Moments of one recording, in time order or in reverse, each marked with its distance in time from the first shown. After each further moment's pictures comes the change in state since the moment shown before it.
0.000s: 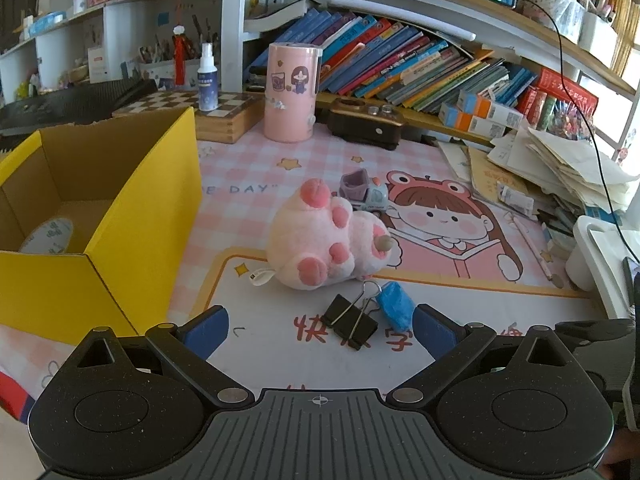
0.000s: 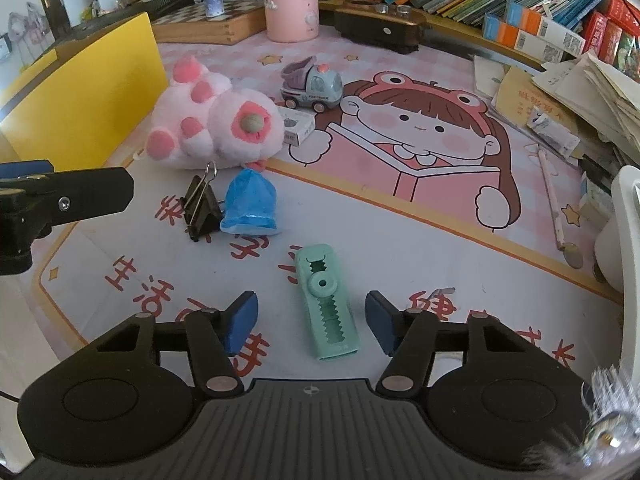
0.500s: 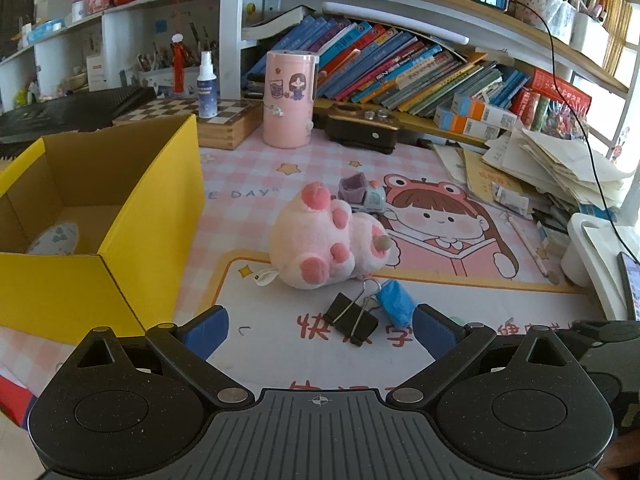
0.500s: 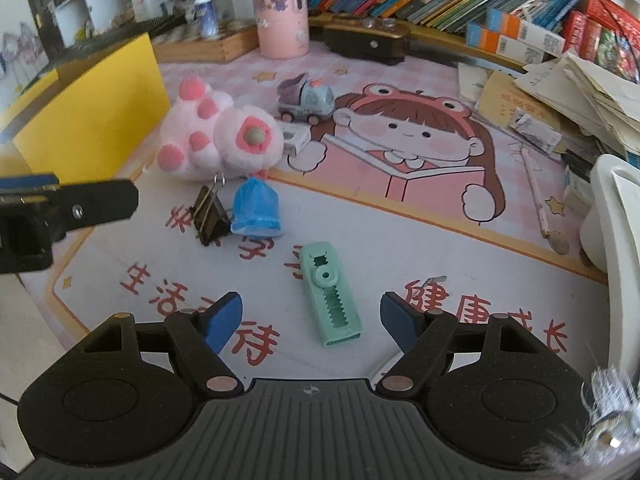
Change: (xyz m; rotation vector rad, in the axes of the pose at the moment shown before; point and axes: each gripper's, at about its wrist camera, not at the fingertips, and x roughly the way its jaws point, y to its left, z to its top) left arm -0.010 0.003 -0.003 0.017 -0.017 -0.006; right arm -0.018 0.005 -0.009 0.036 -0.042 -0.011
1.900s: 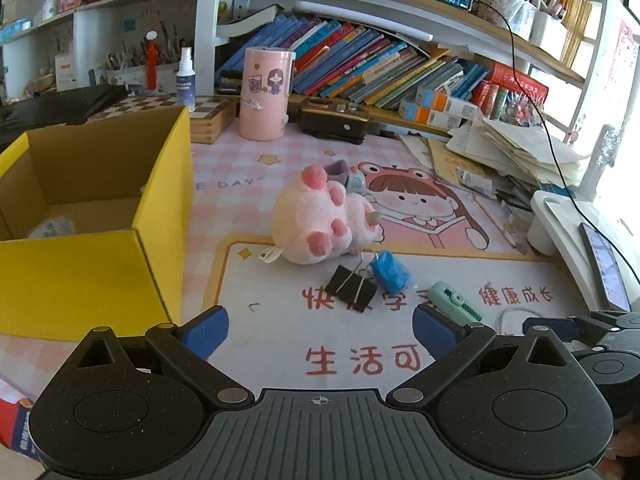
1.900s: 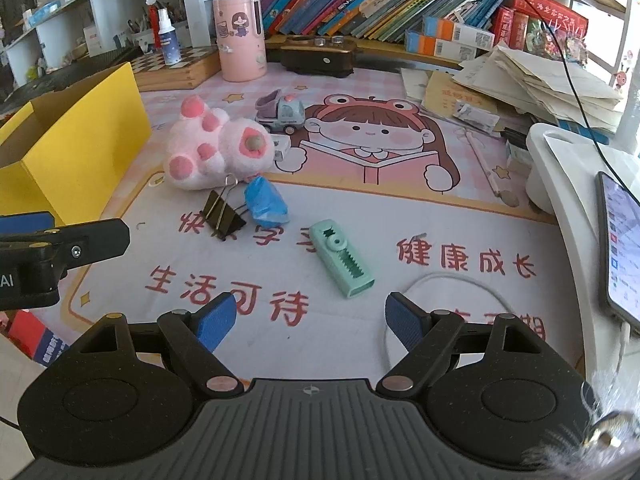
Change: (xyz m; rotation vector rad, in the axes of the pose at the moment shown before) left arm -0.017 0.033 -0.015 0.055 0.007 -0.139; right arm -0.039 0.042 -0.026 0.150 -0.075 -0.153
